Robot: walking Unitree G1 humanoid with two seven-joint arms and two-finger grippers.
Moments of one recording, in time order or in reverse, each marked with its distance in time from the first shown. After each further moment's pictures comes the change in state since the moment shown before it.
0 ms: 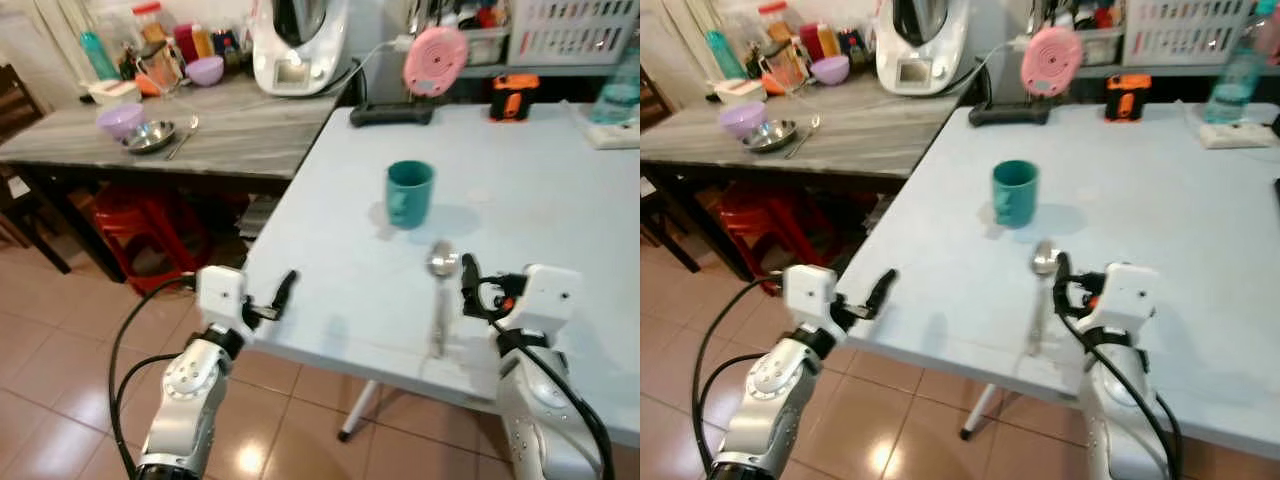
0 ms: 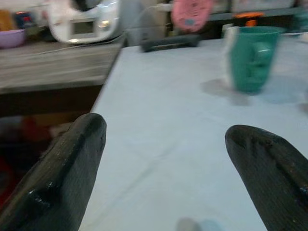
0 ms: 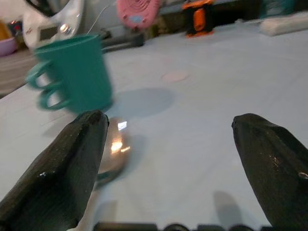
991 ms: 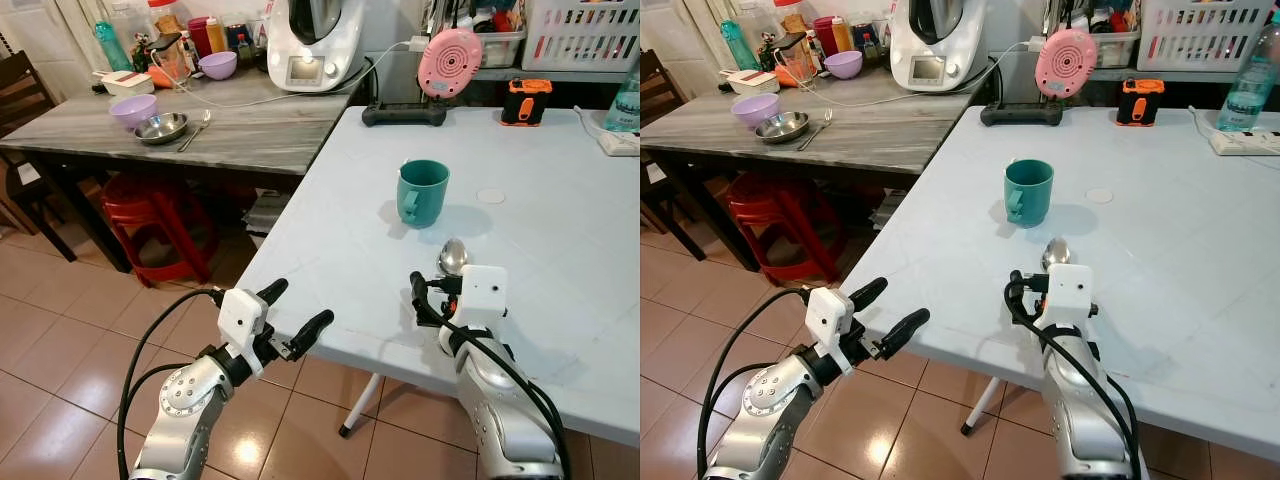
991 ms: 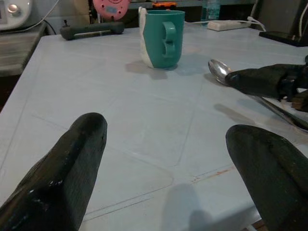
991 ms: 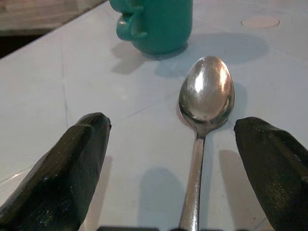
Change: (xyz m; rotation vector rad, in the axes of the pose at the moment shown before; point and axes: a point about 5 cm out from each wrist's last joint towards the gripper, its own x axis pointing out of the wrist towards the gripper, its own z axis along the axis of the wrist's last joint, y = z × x) left arm -0.017 -0.019 -0.011 -0.022 0.027 -0.364; right arm 0.011 0.038 -0.029 -0.064 0.226 0.109
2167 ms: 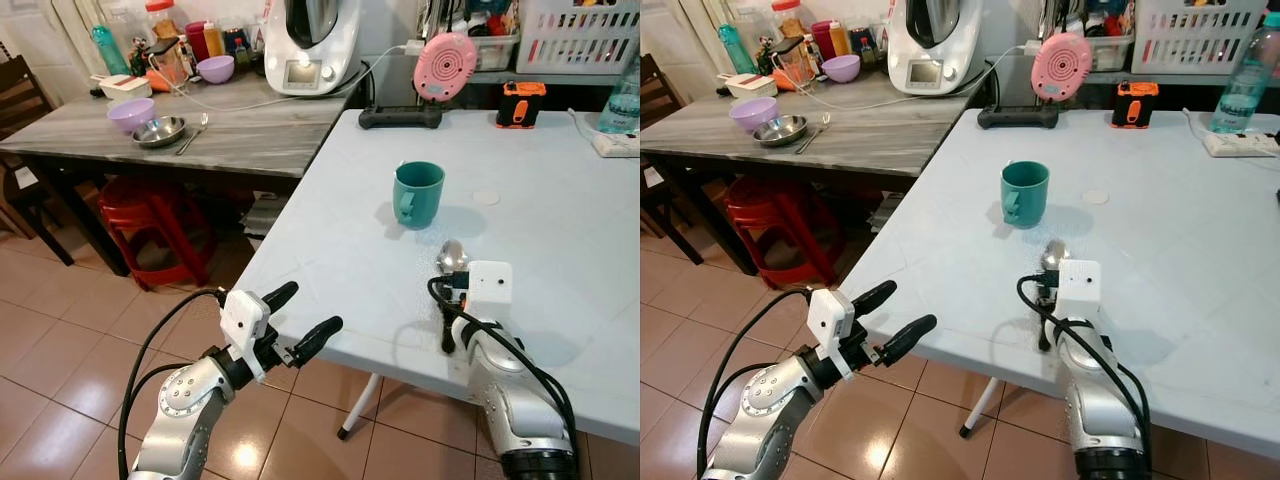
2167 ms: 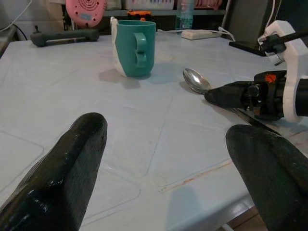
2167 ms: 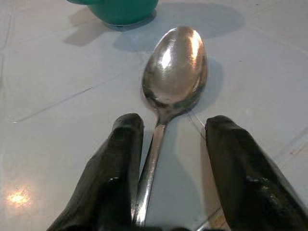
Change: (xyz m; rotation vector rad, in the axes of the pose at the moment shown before) left arm 0.000 -0.006 0.004 -0.037 -0.020 -0.076; right arm 0.015 -0.019 -0.006 -0.051 0.111 -0.049
